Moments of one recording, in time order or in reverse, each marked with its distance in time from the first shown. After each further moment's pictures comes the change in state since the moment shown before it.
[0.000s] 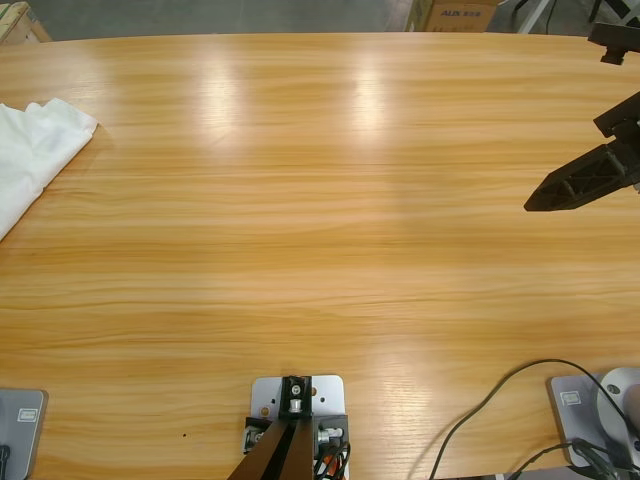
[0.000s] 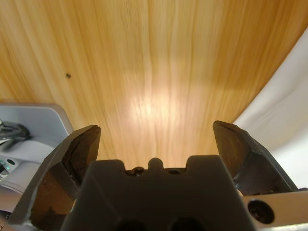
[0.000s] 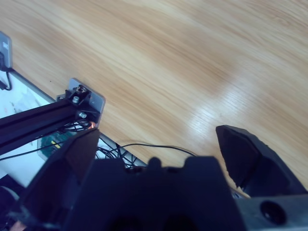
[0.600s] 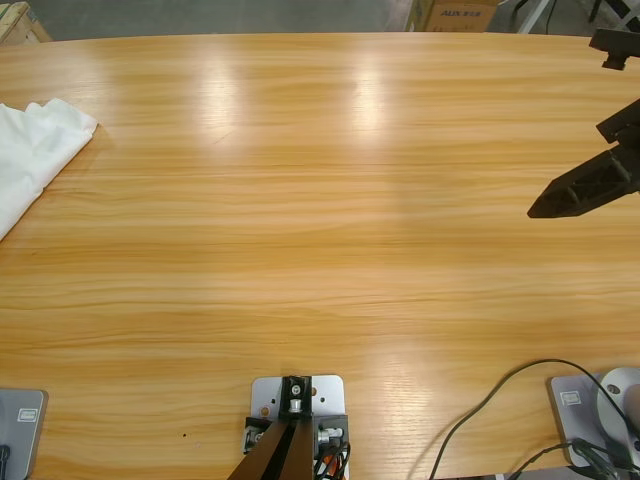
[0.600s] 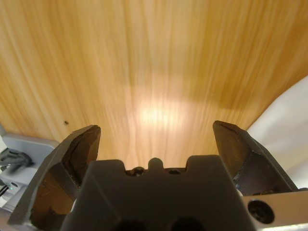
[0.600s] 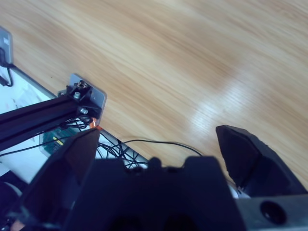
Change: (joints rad) arm 0 0.116 0.155 -0.131 -0.005 0.058 0.079; arm 1 0.003 0.000 -0.002 0.024 0.007 -0.002
